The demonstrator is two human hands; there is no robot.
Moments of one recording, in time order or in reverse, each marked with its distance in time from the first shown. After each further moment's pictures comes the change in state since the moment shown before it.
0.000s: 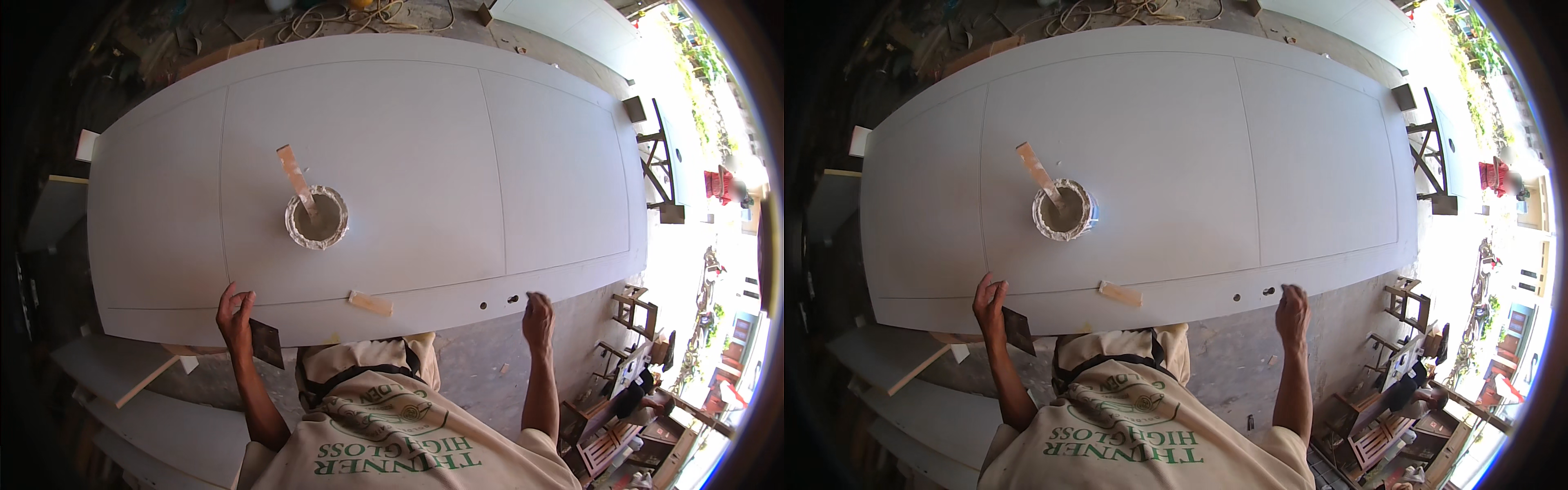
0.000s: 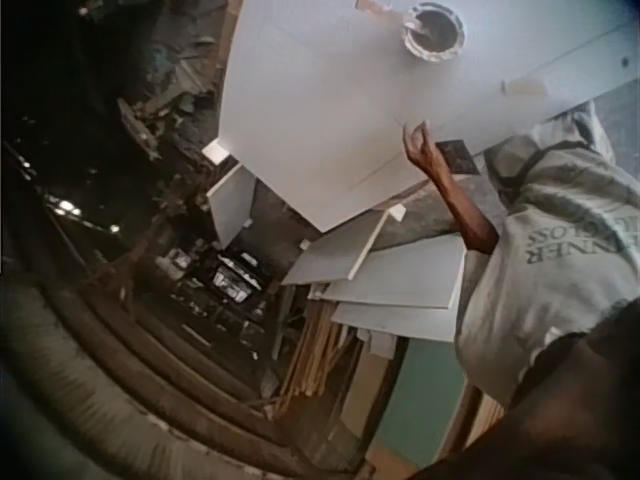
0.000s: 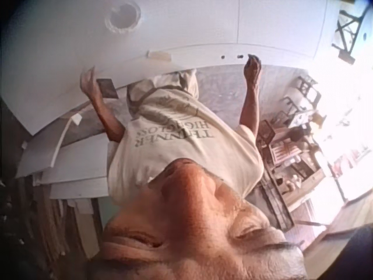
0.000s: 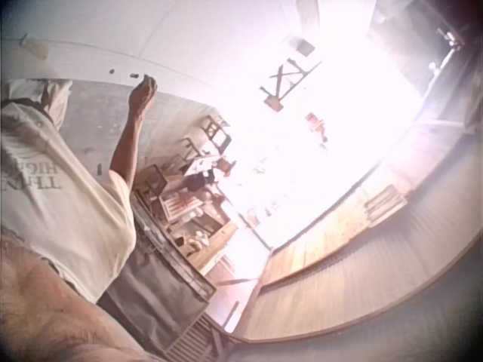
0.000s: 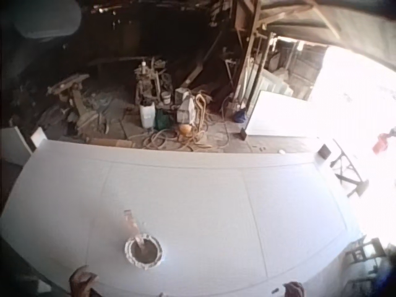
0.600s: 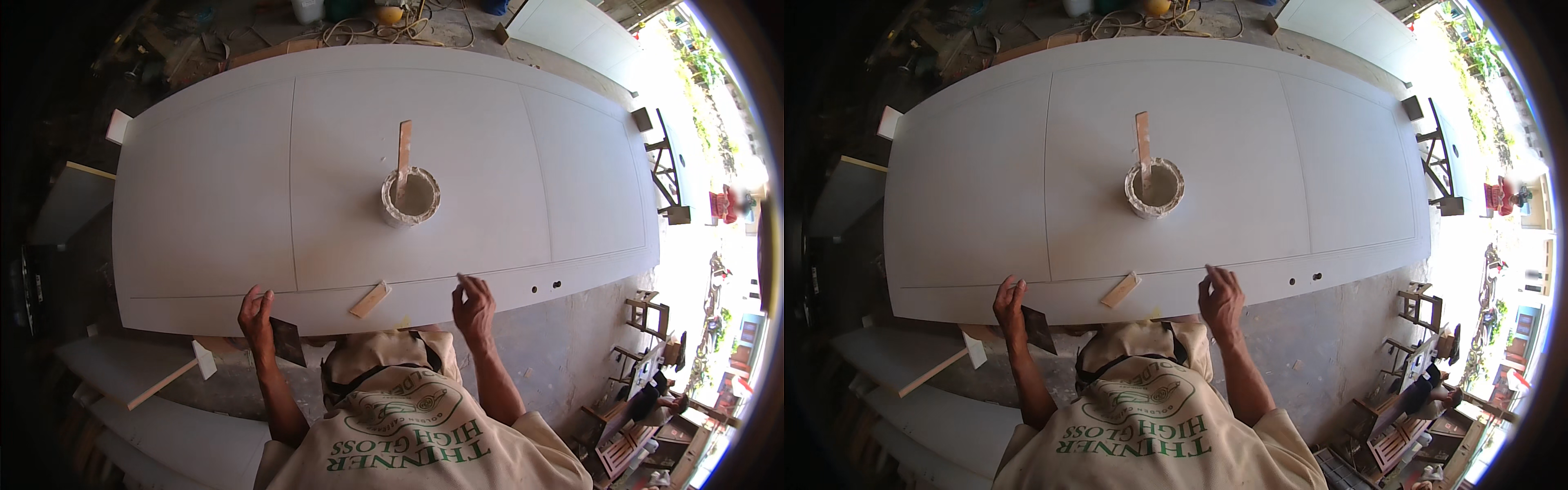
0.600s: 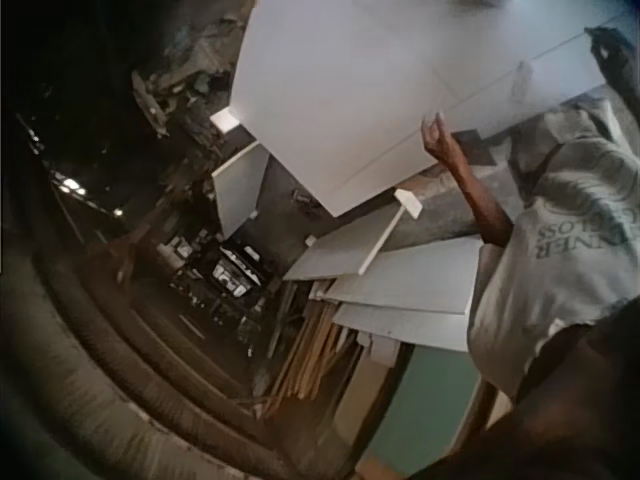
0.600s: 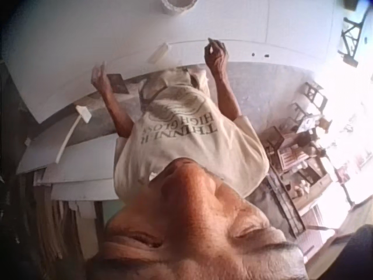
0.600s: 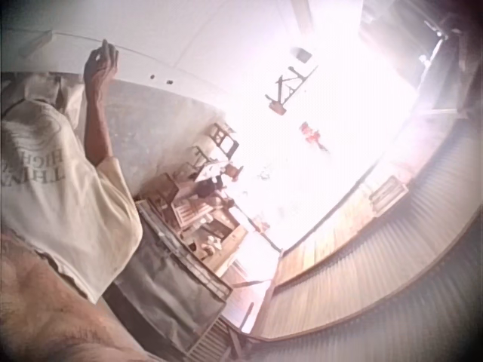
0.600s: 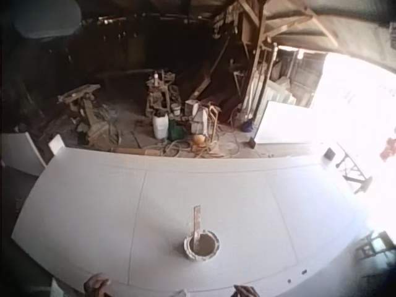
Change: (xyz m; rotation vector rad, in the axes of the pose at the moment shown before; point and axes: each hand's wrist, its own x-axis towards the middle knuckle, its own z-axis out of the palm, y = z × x) left_hand 0.036 -0.056 -0.116 -0.112 0.015 -0.051; right_hand -0.049 -0.318 0.084 0.347 0.185 -0.137
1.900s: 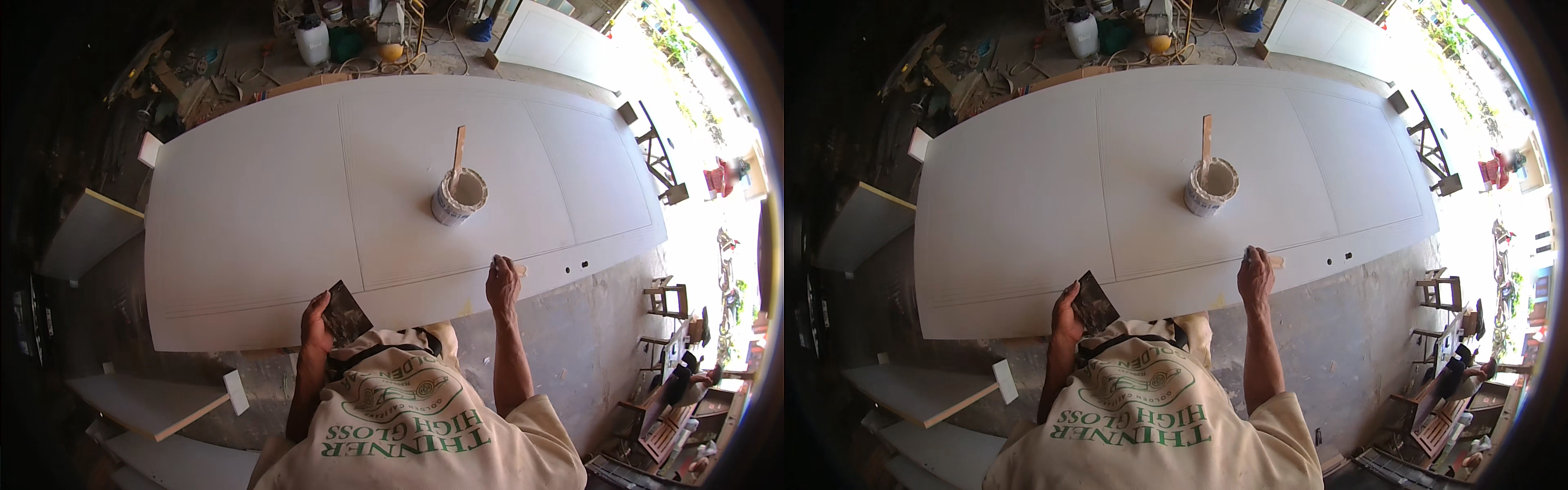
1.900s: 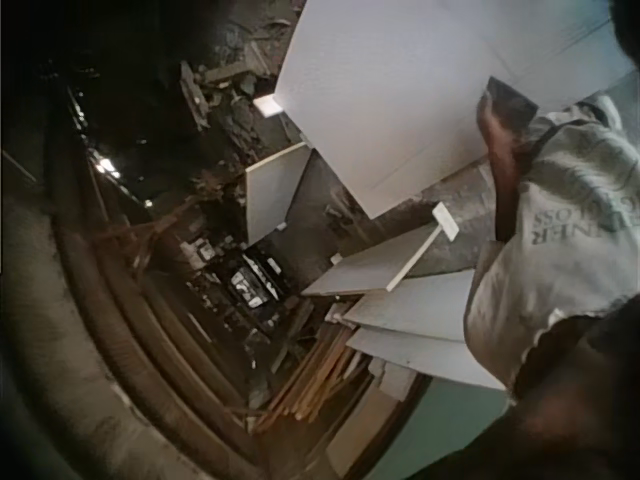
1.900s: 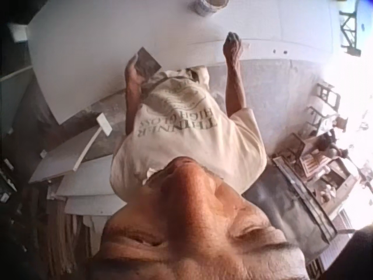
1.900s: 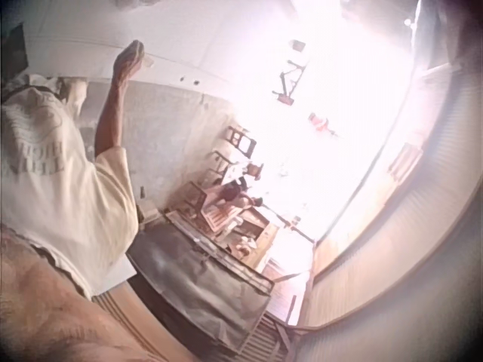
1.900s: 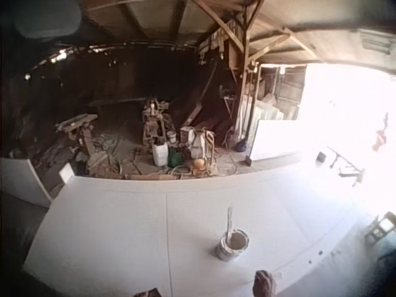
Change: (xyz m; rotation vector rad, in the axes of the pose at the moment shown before) left_hand 0.057 -0.060 -0.057 -0.695 -0.473 -0.426; right_hand -0.022 -0.040 0.075 -0.129 0.209 0.197
